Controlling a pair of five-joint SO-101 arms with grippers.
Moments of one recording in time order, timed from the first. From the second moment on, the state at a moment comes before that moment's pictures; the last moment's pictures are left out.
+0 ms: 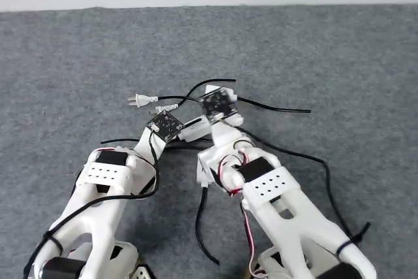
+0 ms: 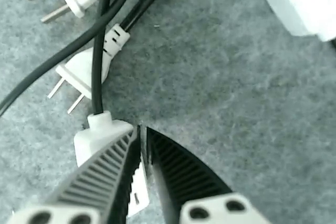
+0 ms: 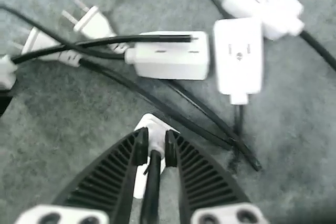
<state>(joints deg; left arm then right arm) 3.1 -24.1 61.7 56.0 -27.9 -31.9 -26.2 56.6 34.3 0.3</state>
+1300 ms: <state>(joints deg) 1.4 -60.3 79.3 54.1 -28.2 -40.4 0.3 37.0 47.1 -14.5</state>
